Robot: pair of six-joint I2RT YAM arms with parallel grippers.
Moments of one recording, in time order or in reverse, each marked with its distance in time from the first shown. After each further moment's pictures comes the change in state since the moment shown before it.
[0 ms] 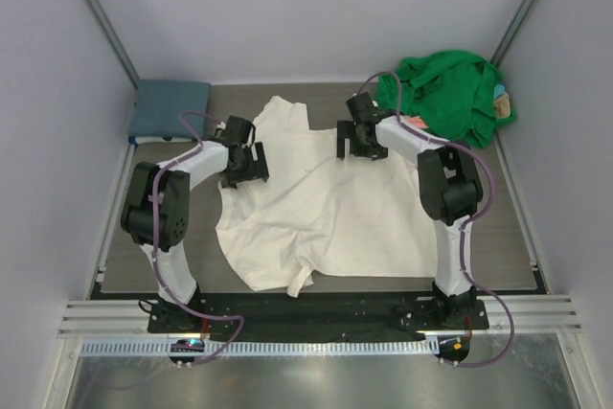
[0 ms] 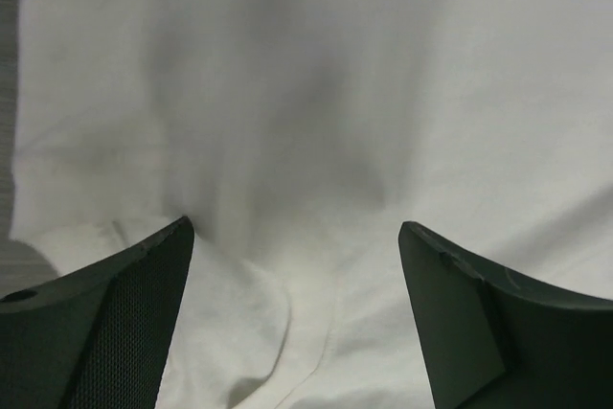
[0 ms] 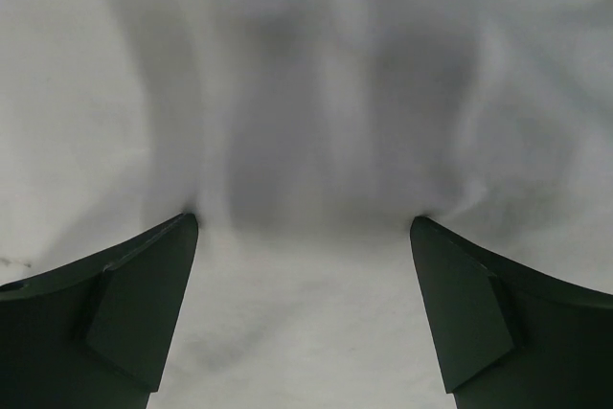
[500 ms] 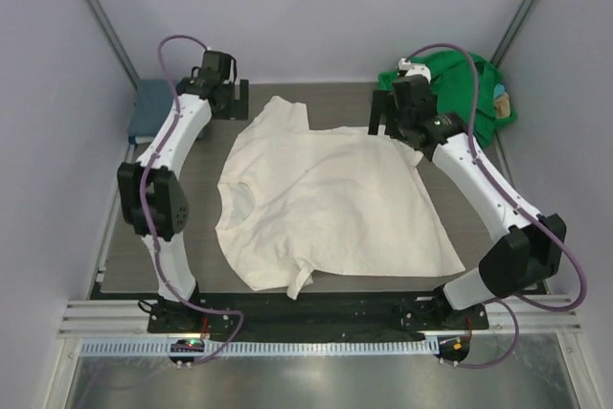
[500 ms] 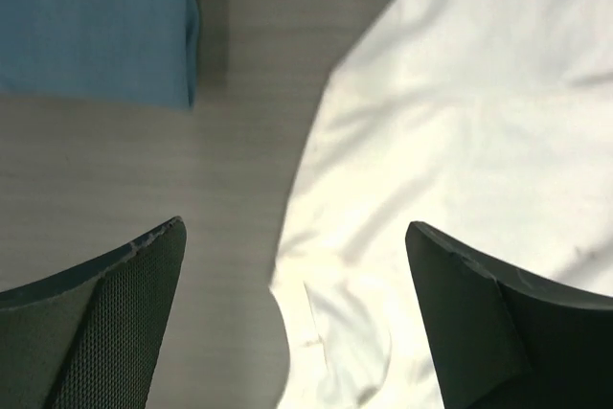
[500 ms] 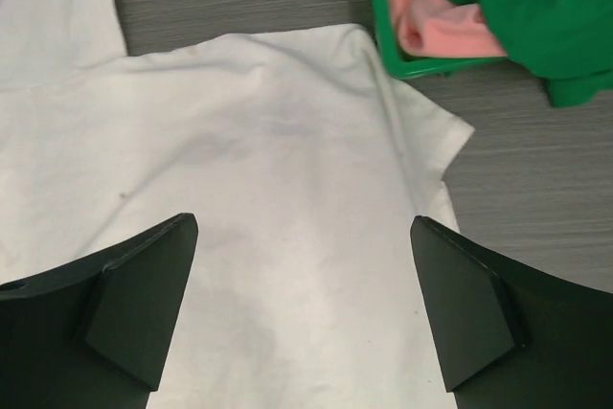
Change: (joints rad) left arm 0.080 0.151 0.733 -0.320 -0.201 0.384; right arm -0.037 -0.584 -0.148 -0.068 0.176 -0.053
